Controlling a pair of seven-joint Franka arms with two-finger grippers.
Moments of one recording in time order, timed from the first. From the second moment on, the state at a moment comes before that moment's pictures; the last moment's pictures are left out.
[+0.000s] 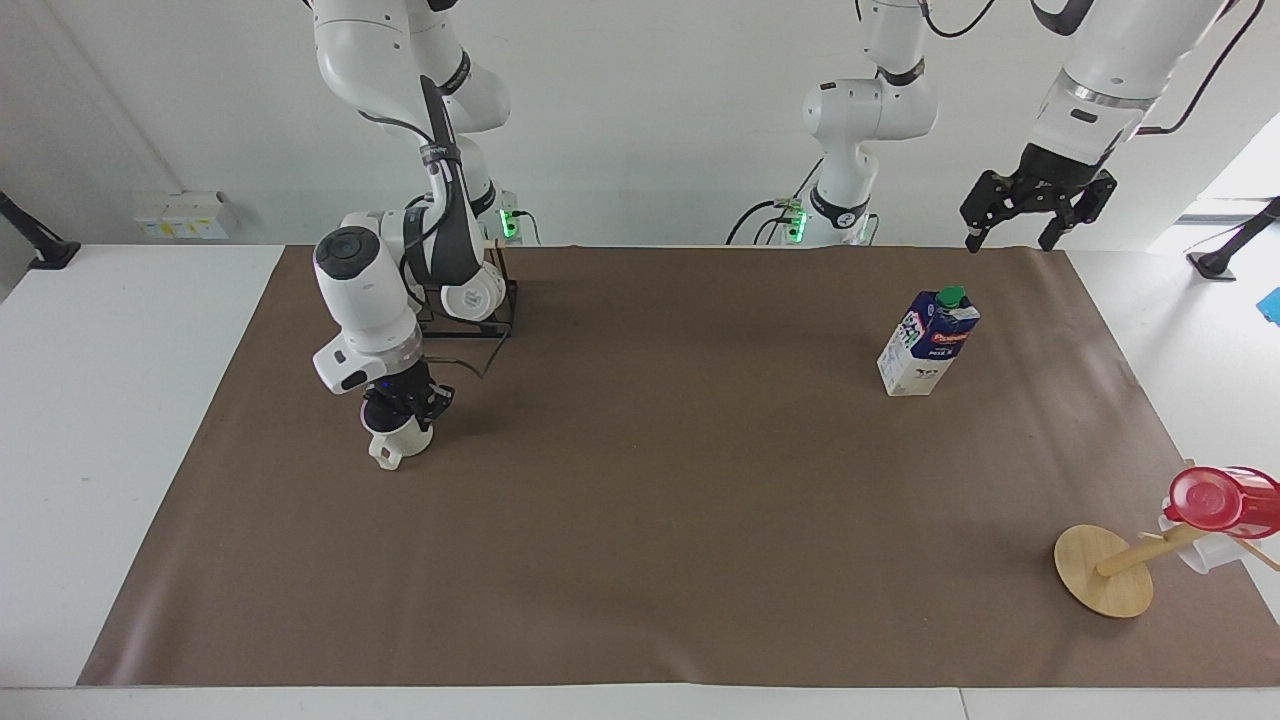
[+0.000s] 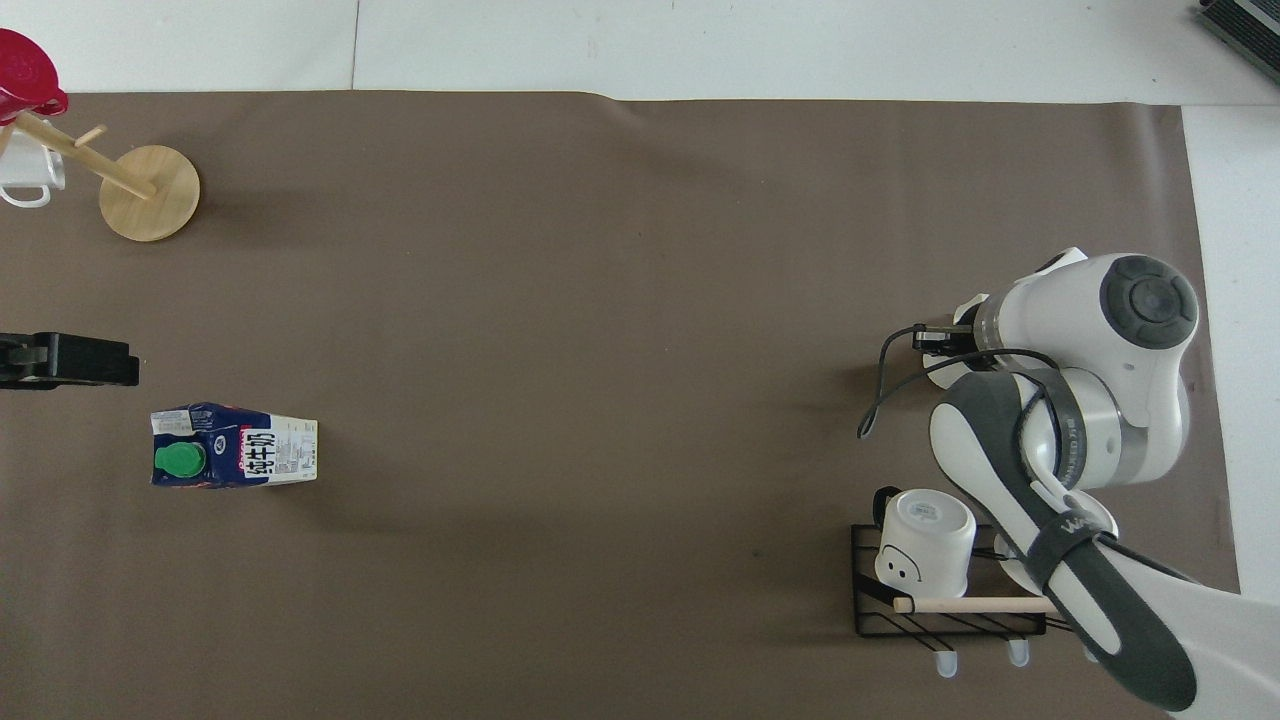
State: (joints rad) left arm -0.06 -0.17 -0.01 -1.72 0.00 1.61 -0.04; right arm 0.11 0.19 -0.06 -2.09 -0.03 2.37 0.19
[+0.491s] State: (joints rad) left arm -0.06 -0.17 0.00 -1.72 0.00 1.61 -0.04; right arm 0.15 0.19 -0.06 -2.01 -0.03 2.36 0.47
